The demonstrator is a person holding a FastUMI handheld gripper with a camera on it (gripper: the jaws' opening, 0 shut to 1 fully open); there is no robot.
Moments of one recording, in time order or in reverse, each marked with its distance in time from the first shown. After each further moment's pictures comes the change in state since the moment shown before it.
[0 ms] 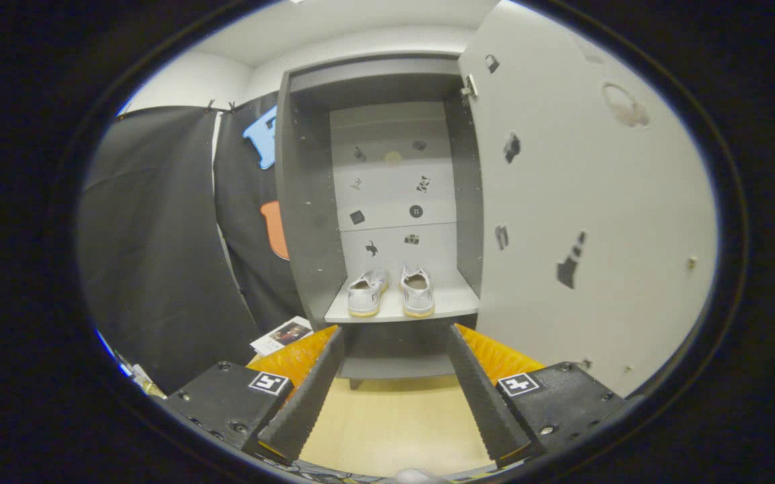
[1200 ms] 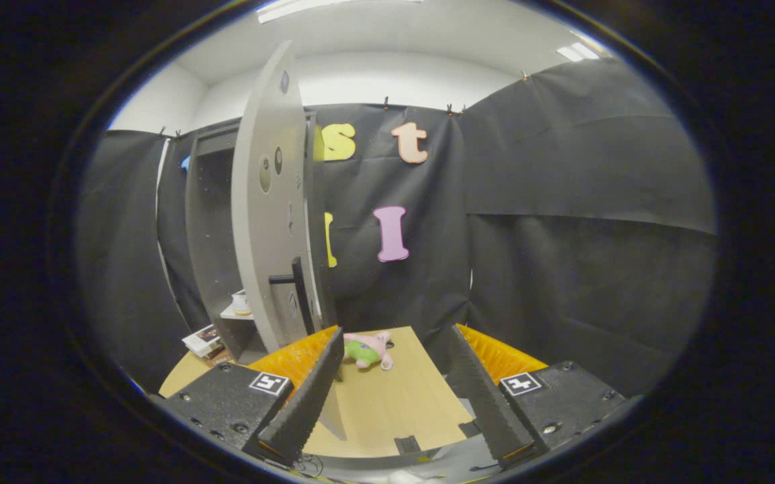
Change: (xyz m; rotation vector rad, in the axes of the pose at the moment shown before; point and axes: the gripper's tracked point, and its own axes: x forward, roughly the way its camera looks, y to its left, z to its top) arm -0.155 -0.285 0.028 0.014 -0.101 -0.271
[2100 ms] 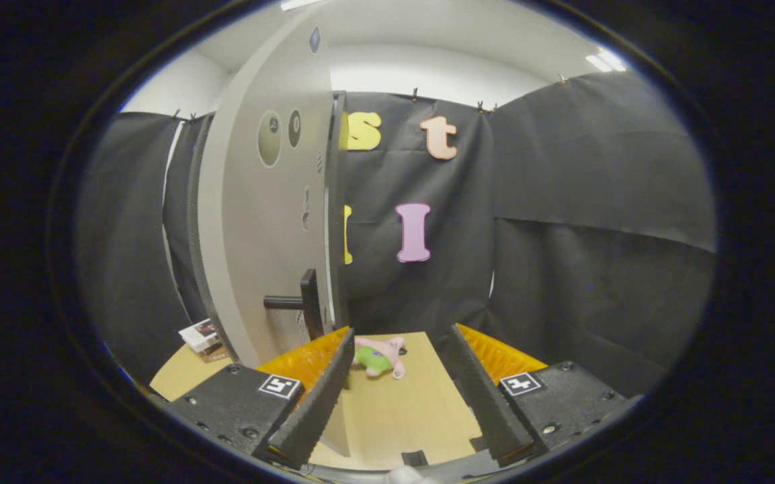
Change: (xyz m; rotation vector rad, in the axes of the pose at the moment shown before) arm 0.066 0.050 0.006 -0.082 0.020 0.045
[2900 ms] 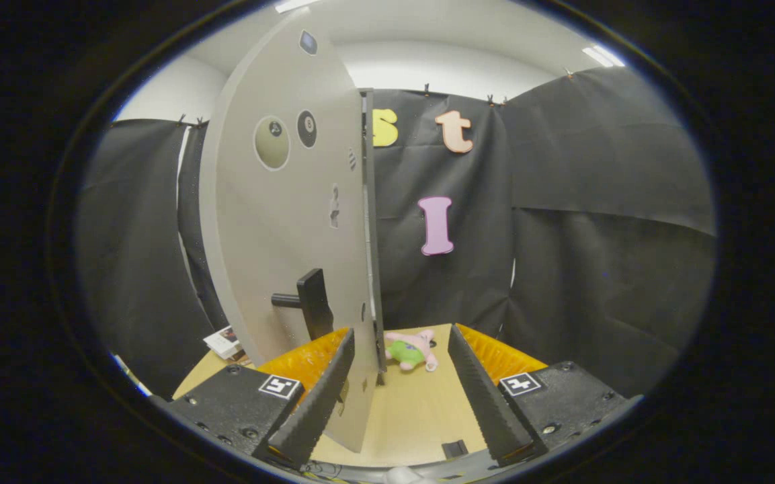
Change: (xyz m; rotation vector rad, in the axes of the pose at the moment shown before) arm -0.023 0.090 -0.007 0.055 0.028 0.076
